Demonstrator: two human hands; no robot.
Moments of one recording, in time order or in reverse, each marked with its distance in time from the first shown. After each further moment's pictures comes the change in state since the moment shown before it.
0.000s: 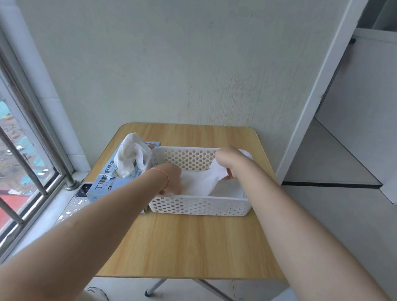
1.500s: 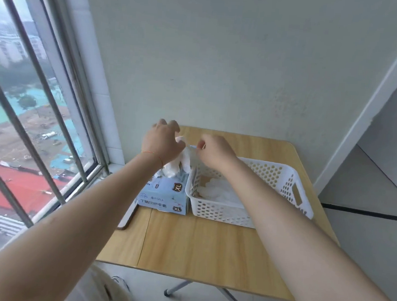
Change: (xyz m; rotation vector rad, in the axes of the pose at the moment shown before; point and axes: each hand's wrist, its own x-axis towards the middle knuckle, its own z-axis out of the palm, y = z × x) left_hand -0.046 -0.114 -0.039 -0.412 0.809 -0.196; right_hand -0.004 -0.089 0.089 -0.372 0.225 -0.745
